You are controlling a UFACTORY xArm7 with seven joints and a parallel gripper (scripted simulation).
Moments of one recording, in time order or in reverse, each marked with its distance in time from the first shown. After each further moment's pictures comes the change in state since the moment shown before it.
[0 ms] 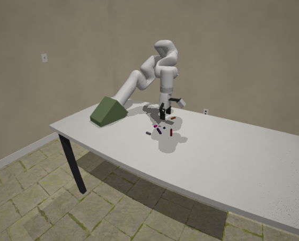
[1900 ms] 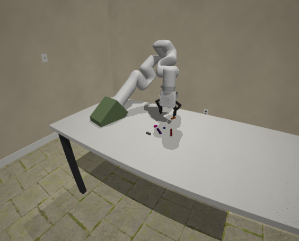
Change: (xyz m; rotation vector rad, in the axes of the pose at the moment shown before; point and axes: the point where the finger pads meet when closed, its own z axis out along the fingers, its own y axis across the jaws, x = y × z) arm 0.002 -0.028 0.000 0.002 -0.007 -1.592
